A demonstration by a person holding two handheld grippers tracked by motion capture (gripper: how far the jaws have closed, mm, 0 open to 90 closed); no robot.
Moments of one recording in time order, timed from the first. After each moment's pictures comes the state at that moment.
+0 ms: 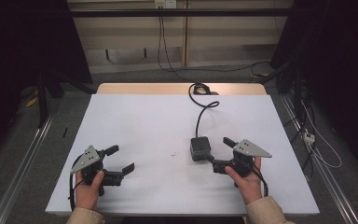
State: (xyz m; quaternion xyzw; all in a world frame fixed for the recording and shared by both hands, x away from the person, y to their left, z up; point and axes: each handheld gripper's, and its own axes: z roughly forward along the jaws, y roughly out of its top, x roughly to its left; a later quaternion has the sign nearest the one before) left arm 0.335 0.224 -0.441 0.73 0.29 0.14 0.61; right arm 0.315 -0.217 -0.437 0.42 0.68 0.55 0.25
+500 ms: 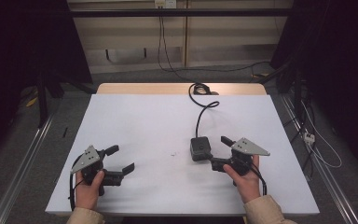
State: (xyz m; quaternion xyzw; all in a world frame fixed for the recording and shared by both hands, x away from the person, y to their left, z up) left arm 0.336 0.224 -0.442 0.73 0.29 0.14 0.61; right arm 0.319 -0.214 -0.435 0.41 0.68 0.55 0.25
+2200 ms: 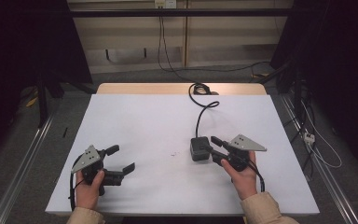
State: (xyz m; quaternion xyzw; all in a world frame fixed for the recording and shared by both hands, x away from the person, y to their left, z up) left arm 0.336 0.223 -0.442 0.73 0.29 0.14 0.61; right arm 0.327 -0.208 -0.430 0.41 0.69 0.55 0.23
